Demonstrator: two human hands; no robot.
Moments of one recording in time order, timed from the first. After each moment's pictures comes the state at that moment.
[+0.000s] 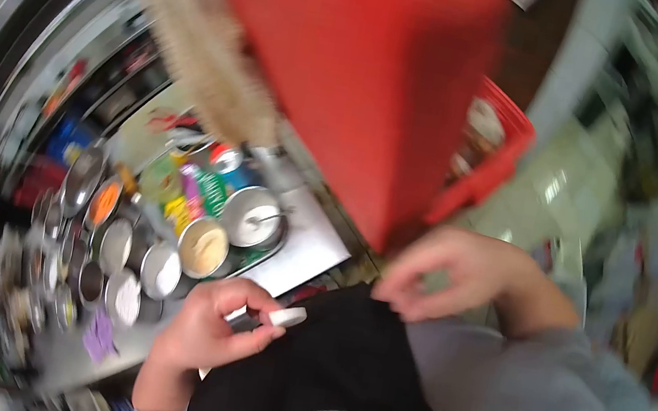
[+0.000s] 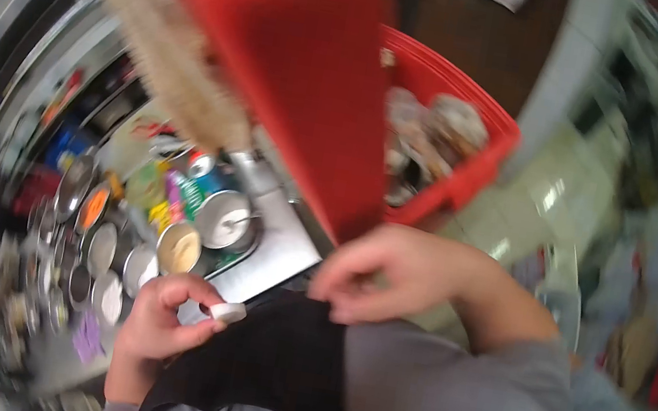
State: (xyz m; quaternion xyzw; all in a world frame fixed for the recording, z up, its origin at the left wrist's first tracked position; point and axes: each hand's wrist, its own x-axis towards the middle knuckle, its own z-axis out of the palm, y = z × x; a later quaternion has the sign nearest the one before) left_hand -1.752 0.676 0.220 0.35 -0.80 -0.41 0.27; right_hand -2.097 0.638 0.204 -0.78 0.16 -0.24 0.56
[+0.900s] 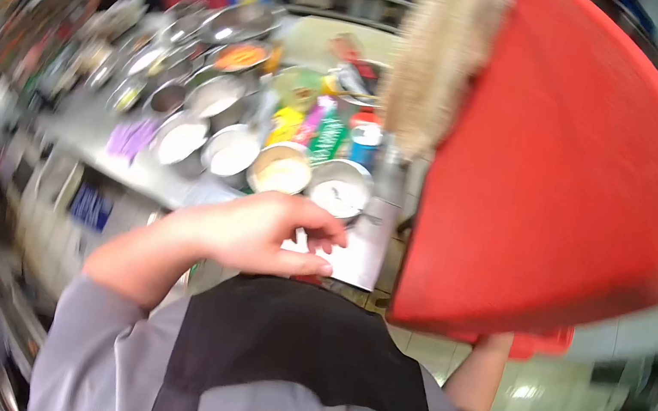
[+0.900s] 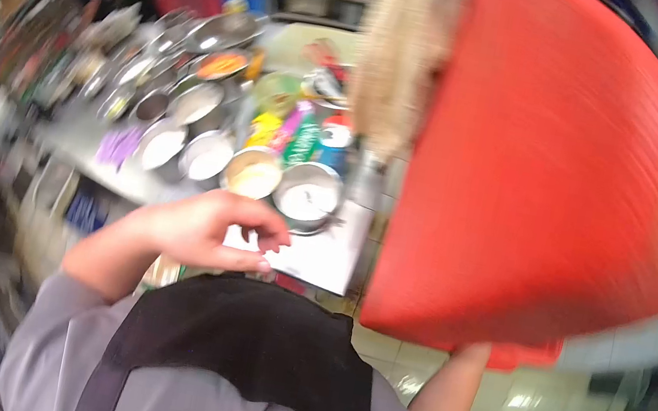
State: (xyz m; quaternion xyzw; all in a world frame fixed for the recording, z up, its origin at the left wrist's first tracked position) left_hand -1.755 0.665 0.220 0.50 -0.73 -0.36 0.28; right_hand -2.199 0.419 0.014 -0.71 0.60 -0.33 0.16
